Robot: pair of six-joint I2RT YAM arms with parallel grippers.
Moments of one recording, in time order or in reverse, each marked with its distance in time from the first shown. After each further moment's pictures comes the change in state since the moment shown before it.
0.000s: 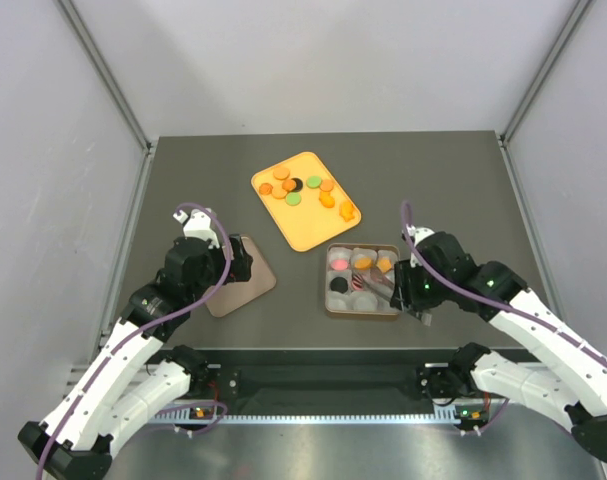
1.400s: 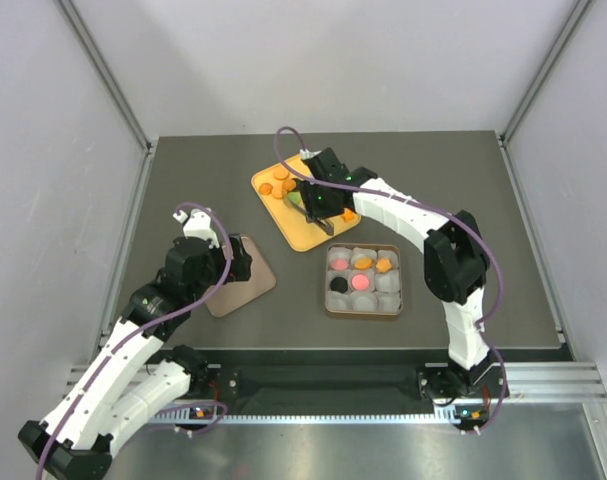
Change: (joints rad) left arm 0.000 0.004 0.000 -0.001 -0.012 -0.001; right arm 0.007 1.194 0.895 0.331 0.075 -0.143
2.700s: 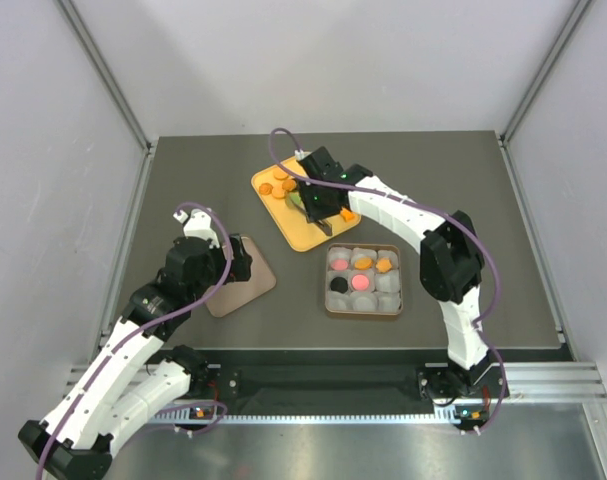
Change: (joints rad) left arm 0.000 0.002 0.000 -0.002 0.000 0.000; right arm 0.021 0.034 0.069 -0.075 0.032 -0.012
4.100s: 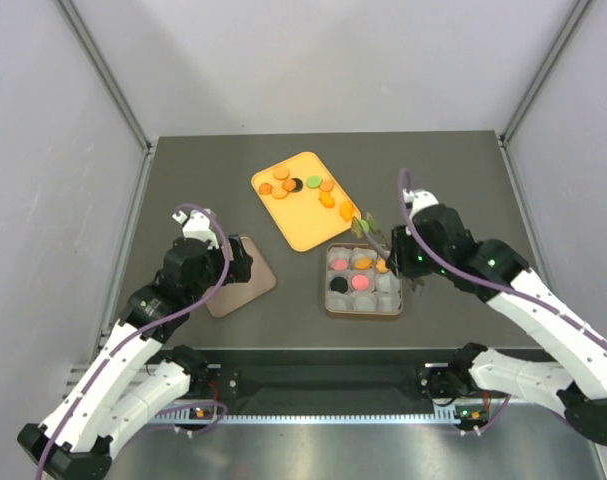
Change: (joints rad) left arm -0.001 -0.018 0.000 -0.001 0.019 0.001; right arm 0.000 -1.067 -0.715 -0.167 0.068 0.092
